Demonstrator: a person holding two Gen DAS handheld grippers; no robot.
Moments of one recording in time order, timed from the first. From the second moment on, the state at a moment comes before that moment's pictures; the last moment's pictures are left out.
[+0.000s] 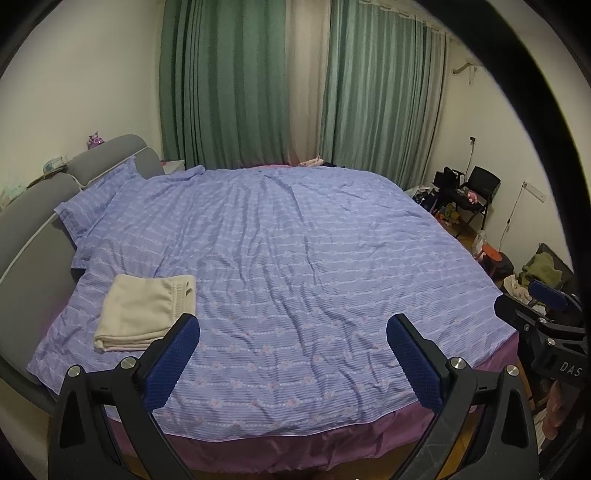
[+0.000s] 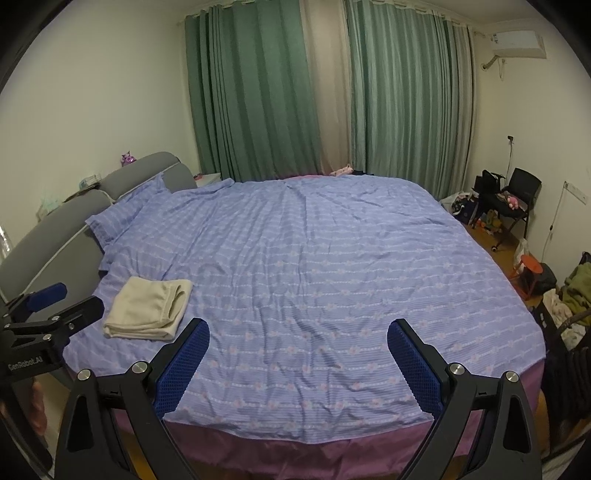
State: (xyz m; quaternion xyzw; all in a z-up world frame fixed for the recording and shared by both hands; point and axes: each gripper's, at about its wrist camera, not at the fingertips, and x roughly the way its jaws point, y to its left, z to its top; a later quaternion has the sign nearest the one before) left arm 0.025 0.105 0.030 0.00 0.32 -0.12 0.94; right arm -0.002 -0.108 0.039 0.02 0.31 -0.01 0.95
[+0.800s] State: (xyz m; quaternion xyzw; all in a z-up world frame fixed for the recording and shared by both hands) left arm 0.027 0.089 0.031 0.01 0.32 -0.12 0.94; right arm 0.002 -0.115 0.044 0.02 0.30 -0.02 0.95
